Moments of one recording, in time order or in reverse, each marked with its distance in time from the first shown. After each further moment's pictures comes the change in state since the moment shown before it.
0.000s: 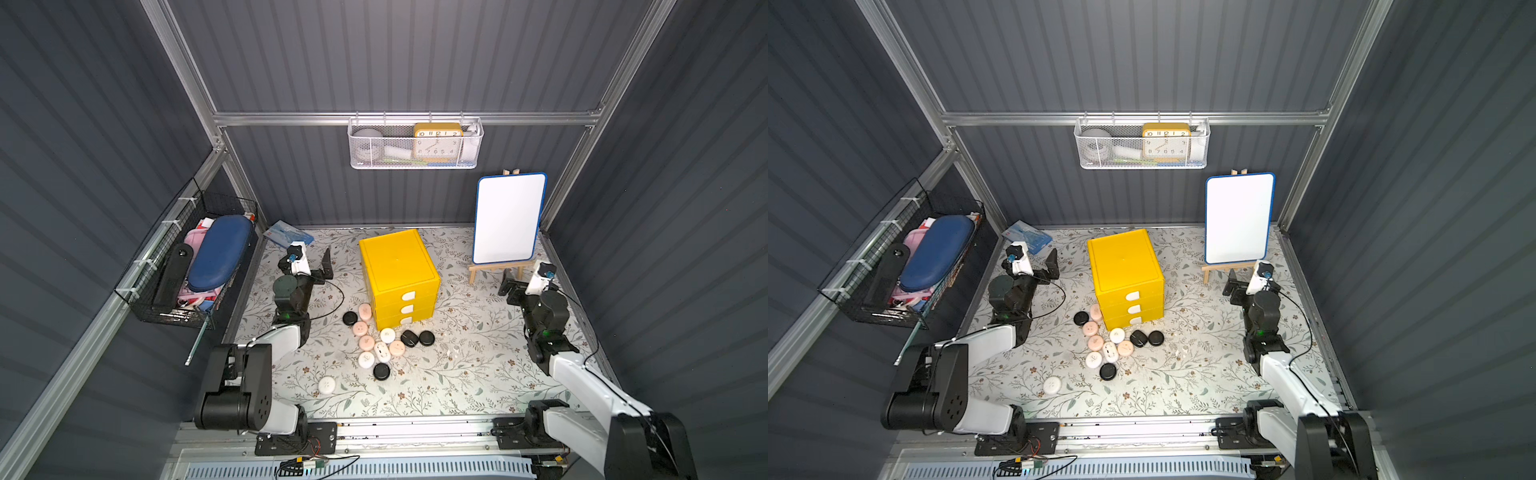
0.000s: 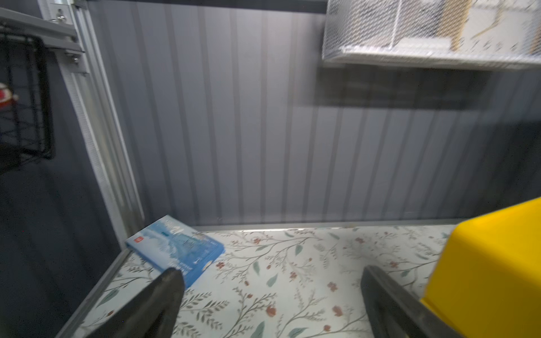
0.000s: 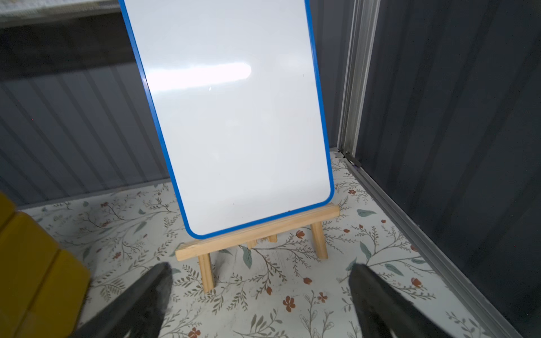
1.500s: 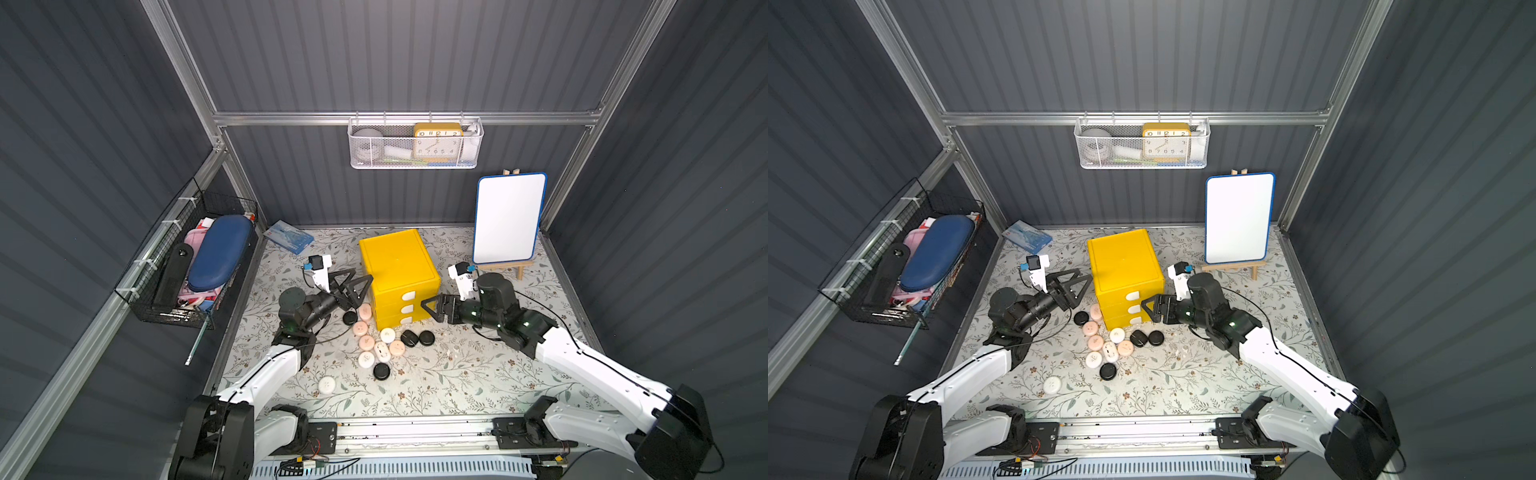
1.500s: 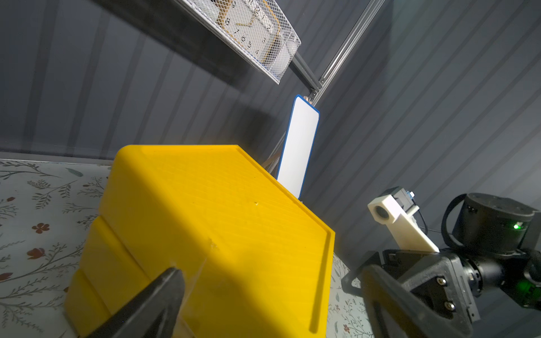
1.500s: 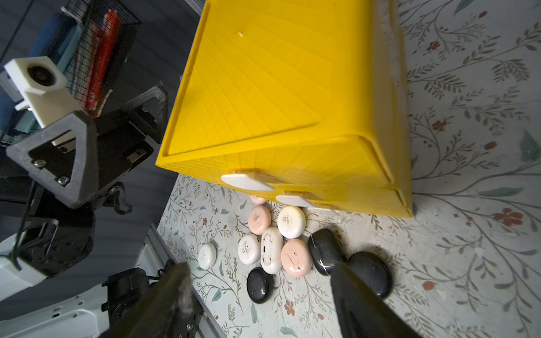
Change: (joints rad) left arm -0.164 -0.275 -0.132 -0.148 0.534 -0.542; right arm 0.613 0.207 0.482 -0.708 -0.425 0.480
